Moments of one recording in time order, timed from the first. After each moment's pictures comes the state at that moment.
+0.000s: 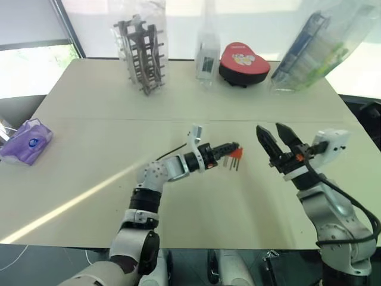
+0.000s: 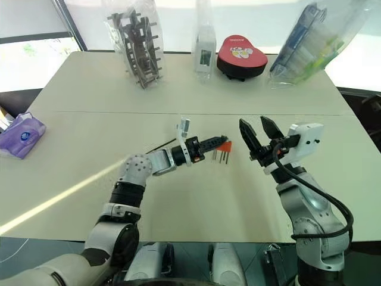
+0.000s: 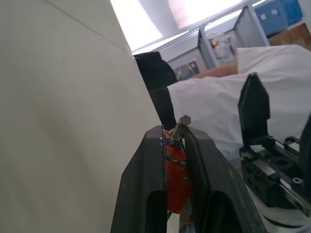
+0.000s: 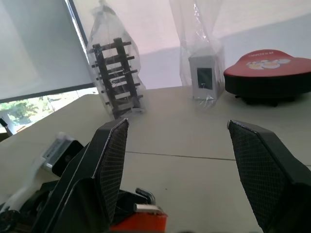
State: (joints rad) left arm -0.67 -0.12 0.12 0.40 -0.88 0.98 -0.45; right arm -0.01 -0.33 -0.29 -0.65 0.72 0.49 0.21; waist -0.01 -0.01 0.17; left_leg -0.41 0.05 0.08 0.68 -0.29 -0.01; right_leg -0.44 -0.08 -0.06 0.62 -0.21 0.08
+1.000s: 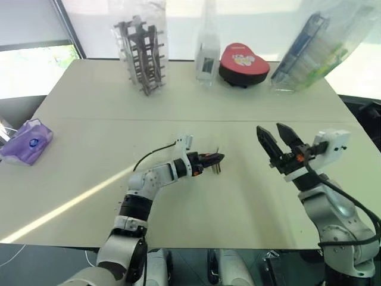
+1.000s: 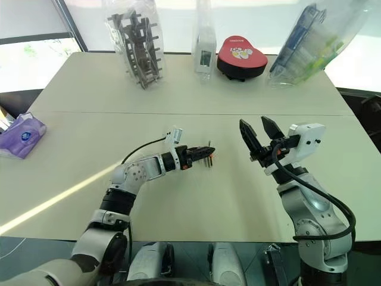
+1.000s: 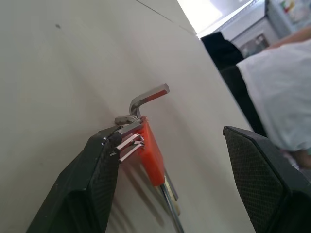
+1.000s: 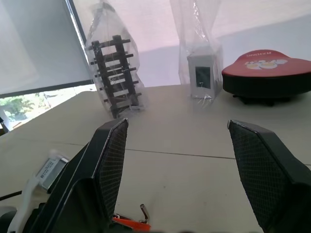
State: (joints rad) left arm -0.59 0.04 -0.07 0.30 -0.57 0.75 -0.58; right arm -0.04 -0.36 -0.28 -0.63 0.73 0.49 0.21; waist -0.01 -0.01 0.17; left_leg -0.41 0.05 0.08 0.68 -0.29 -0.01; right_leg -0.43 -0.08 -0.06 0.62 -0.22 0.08
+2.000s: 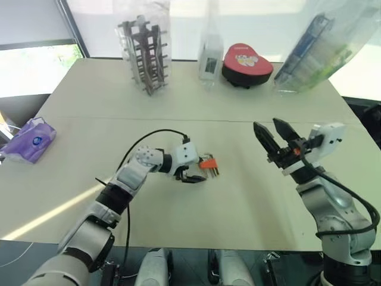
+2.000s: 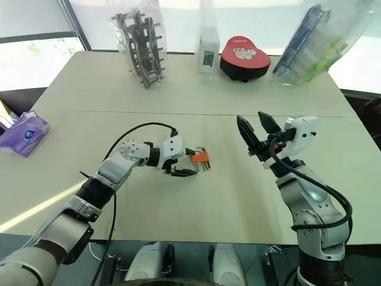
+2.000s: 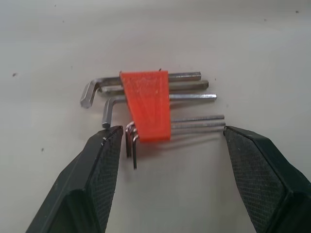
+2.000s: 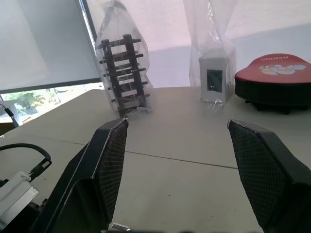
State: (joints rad) left arm -0.68 0.41 -0.42 0.33 -0.06 0.17 -1.07; right arm -0.10 -0.37 -0.26 -0.57 0.70 0.49 0.25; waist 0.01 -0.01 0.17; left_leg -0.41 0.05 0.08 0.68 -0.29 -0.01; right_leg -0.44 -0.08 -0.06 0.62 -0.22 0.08
